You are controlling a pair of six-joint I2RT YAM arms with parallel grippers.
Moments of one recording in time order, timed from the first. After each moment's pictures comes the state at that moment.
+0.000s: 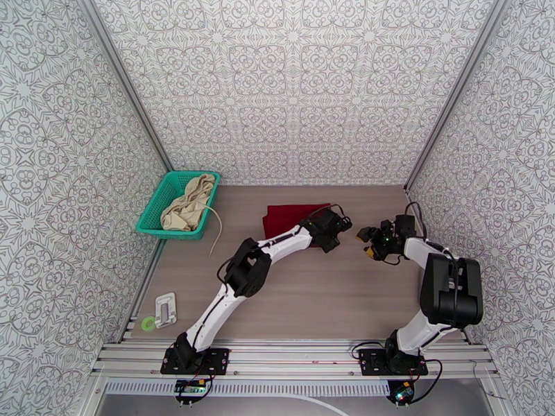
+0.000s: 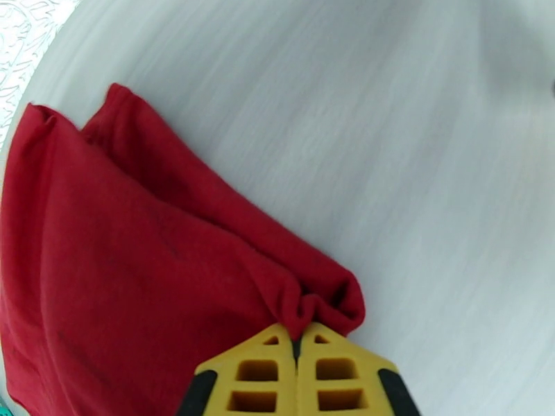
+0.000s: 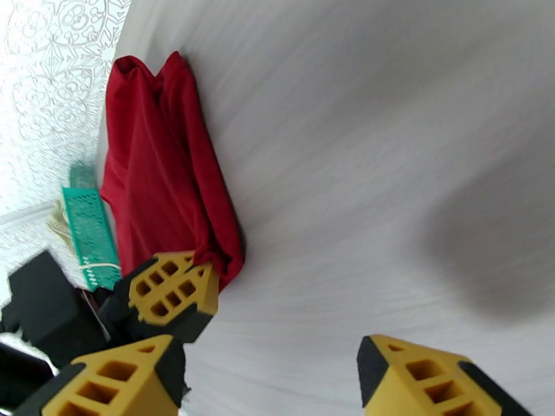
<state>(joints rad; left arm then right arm) -0.83 2.44 2.03 -0.48 0.00 0.24 -0.19 1.69 0.92 -0.25 -0.70 0.72</state>
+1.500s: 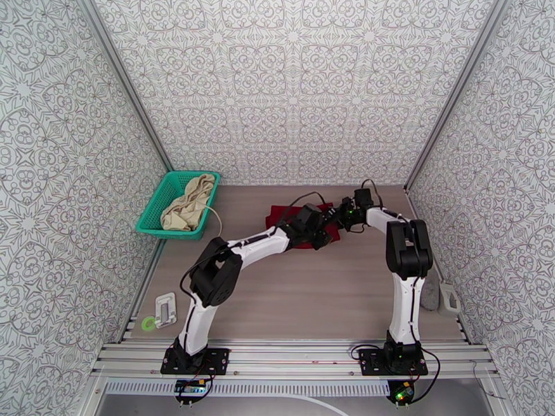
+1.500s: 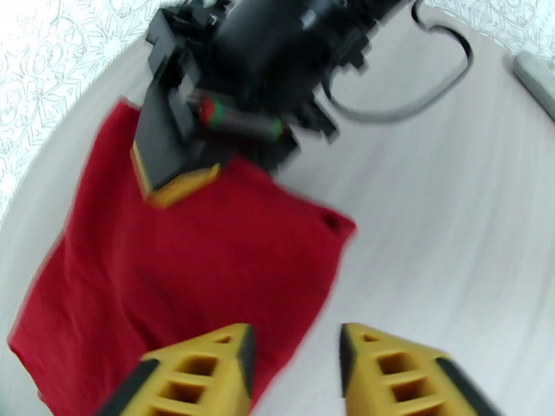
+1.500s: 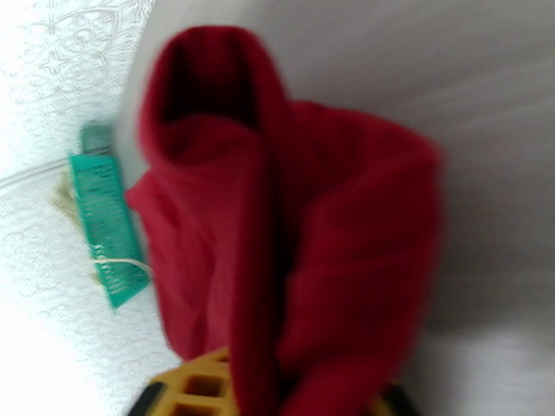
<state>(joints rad) -0.78 2.06 1.54 -0.17 0.16 0.10 0.08 2.21 1.62 -0.46 -0.65 0.64</state>
